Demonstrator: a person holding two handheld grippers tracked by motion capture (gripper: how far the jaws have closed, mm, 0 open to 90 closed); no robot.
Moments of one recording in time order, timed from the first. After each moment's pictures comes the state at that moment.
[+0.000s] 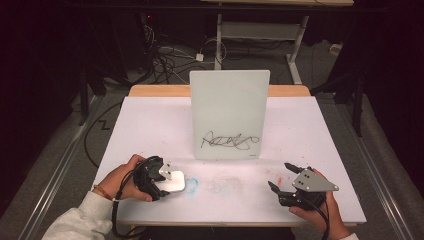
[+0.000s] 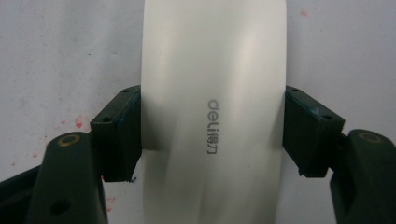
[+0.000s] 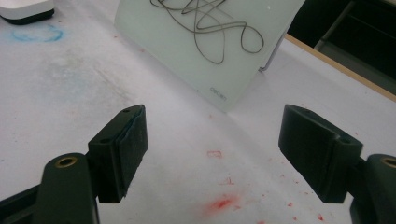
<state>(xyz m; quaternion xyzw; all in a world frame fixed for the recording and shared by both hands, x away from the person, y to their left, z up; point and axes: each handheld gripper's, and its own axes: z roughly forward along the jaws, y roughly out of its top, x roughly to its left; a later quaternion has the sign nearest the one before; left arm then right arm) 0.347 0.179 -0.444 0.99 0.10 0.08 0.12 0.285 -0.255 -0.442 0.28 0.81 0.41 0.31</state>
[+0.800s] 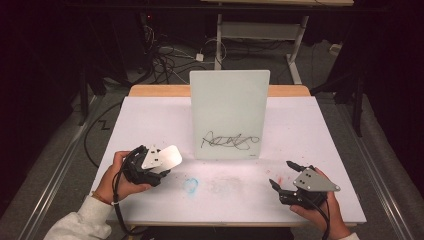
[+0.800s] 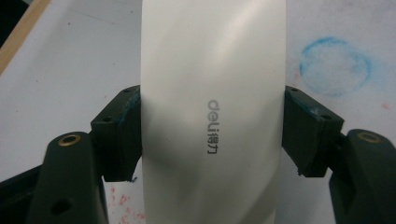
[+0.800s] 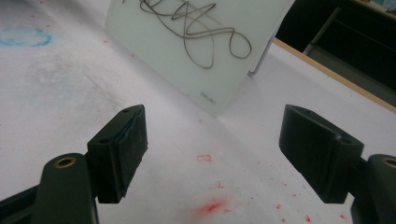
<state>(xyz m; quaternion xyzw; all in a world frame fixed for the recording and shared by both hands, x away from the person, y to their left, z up) 0.339 0.202 -0.424 0.91 0.21 0.24 0.26 0.286 -0.256 -0.440 0.28 0.80 0.41 0.33</state>
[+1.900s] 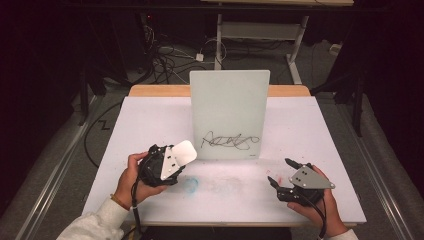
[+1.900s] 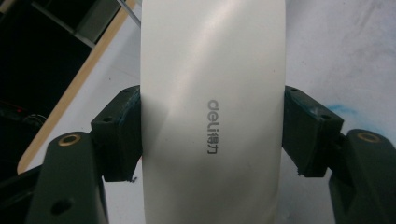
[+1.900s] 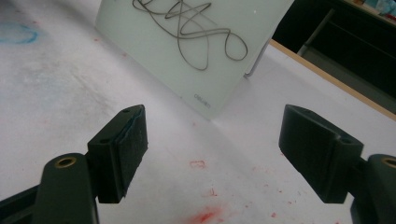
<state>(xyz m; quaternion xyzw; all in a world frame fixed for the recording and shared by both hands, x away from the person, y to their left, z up) 0.325 0.154 -0.424 0.88 0.19 0.34 0.28 0.293 -0.251 -0.442 0.28 0.81 0.40 0.34</state>
